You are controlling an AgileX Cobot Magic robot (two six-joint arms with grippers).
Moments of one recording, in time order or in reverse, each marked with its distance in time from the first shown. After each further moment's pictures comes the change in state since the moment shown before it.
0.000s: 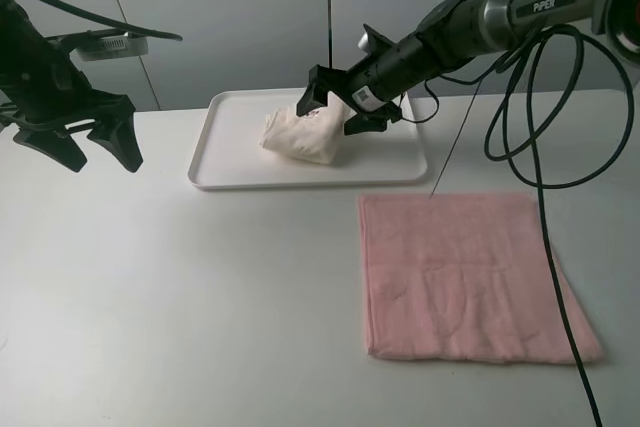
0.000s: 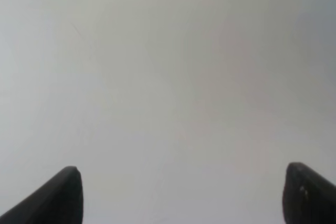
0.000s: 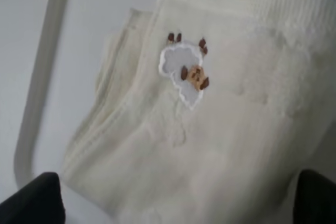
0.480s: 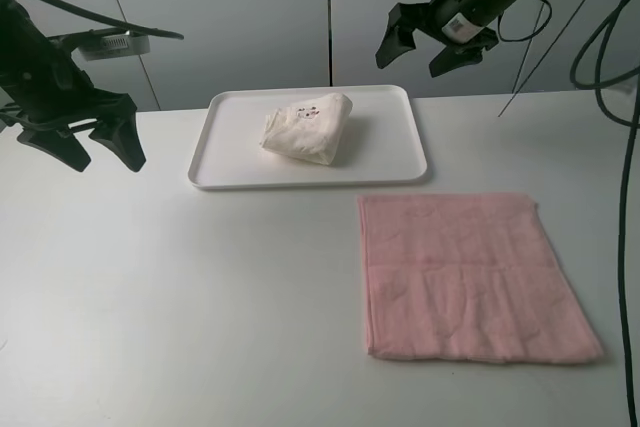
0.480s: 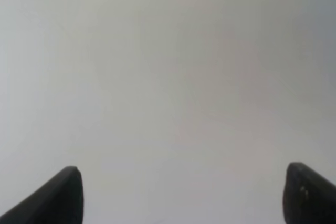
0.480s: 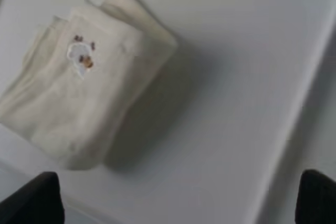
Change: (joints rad) left arm -0.002 0.000 0.000 -0.032 -0.002 0.034; right arm -0.178 -0.263 0.001 -0.440 0.210 0.147
